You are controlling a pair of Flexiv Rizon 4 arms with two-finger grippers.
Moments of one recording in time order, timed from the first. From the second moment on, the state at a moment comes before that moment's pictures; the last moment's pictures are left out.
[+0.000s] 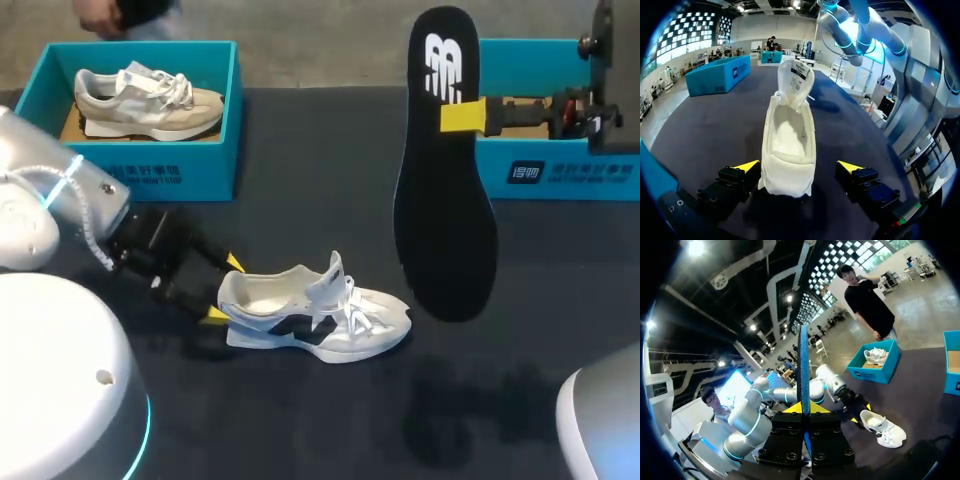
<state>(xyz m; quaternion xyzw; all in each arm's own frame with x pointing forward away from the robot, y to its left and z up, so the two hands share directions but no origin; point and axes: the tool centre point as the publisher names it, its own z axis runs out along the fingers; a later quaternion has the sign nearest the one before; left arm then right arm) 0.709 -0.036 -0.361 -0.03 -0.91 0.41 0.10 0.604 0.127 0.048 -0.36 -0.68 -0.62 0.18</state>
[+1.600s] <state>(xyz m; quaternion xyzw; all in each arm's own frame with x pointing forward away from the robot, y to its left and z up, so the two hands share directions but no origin) 0.705 -0.025 -0.302 0.01 -0.98 0.14 0.14 0.603 0.128 0.049 -0.36 -0.68 -0.62 0.17</state>
